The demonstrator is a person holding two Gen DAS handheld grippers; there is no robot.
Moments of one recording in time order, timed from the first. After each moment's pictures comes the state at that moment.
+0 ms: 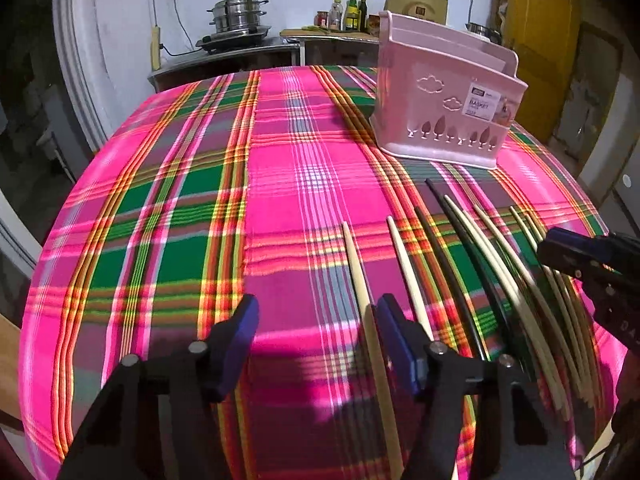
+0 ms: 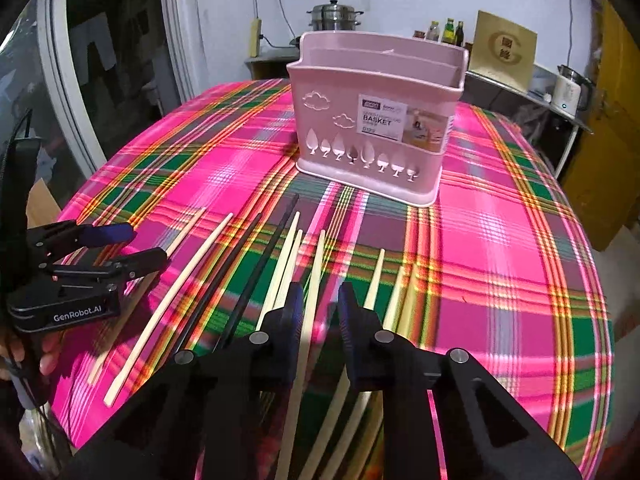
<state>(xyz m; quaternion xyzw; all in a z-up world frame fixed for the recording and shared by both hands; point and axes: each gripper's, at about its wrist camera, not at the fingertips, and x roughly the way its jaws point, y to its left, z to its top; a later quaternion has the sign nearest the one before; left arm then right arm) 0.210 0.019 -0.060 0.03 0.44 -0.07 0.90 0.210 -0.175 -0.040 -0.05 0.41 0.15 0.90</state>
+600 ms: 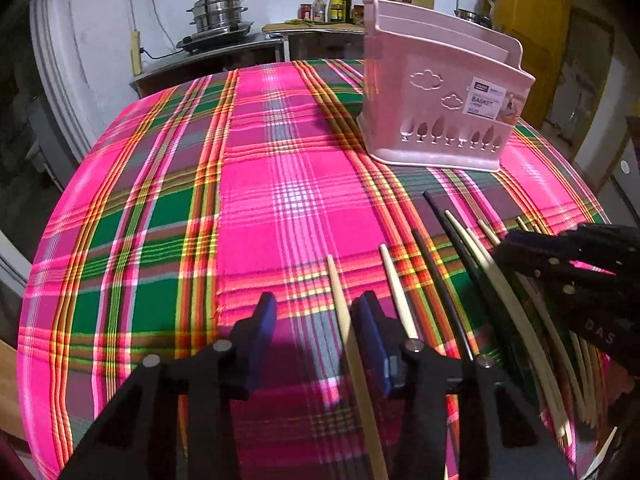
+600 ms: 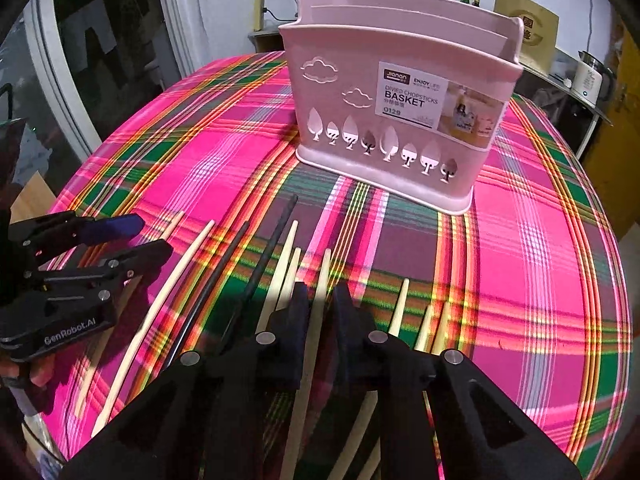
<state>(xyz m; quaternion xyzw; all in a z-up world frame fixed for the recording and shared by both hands) 0.245 0.005 -0.063 0.05 0.45 -0.09 0.89 0.260 -0.163 -0.060 -0.05 0.46 0.16 0.87</state>
